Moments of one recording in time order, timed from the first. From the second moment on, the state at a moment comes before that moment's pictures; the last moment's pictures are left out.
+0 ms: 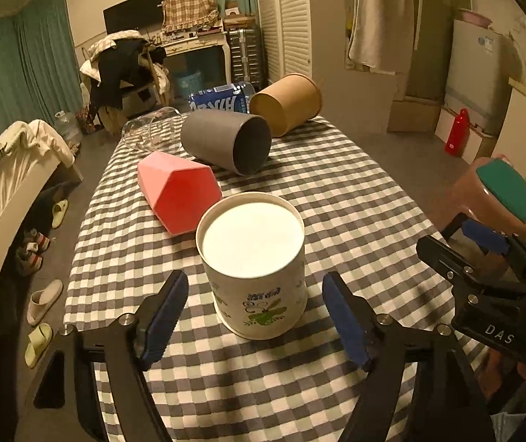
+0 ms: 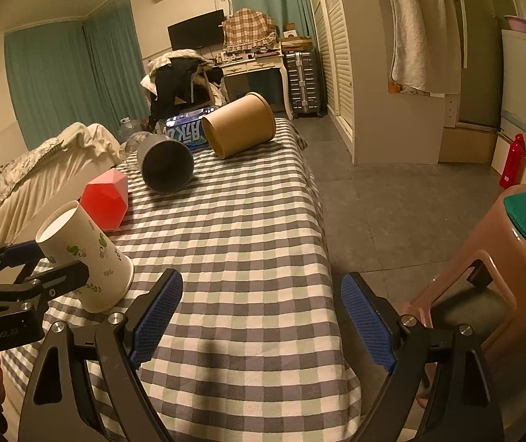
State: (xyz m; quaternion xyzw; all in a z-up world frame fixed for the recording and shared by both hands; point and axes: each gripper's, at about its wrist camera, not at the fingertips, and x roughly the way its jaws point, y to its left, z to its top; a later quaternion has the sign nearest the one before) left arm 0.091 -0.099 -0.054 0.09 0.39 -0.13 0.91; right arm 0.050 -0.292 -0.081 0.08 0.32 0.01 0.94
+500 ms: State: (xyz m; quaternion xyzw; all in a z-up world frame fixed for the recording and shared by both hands) left arm 0.061 -0.062 -0.007 0.01 0.32 -0.14 0.94; right arm 0.037 -0.282 -0.046 0.06 0.28 0.00 0.96
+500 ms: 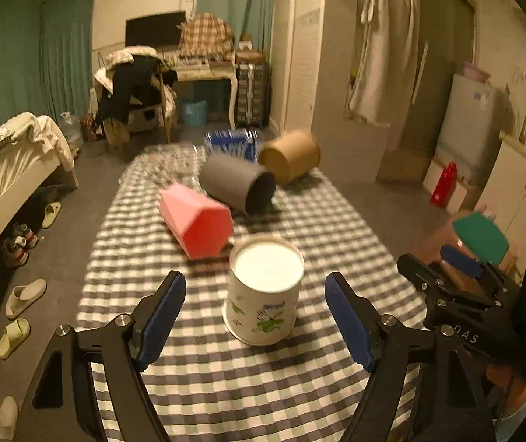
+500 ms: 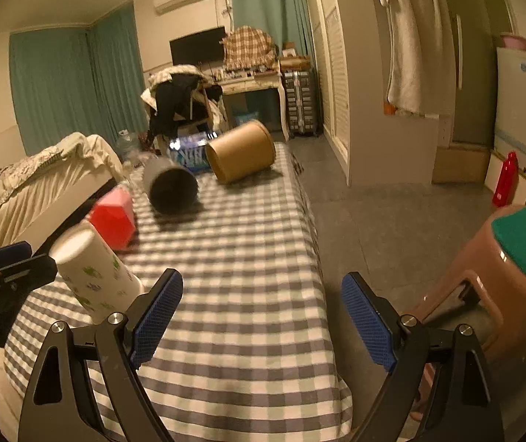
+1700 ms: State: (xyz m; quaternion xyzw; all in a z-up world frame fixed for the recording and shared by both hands) left arm -0.001 -0.006 -0.022 -0.02 0.22 -0.05 0.97; right arm -0.013 -0.196 -0.033 0.00 0.26 0.03 0.96
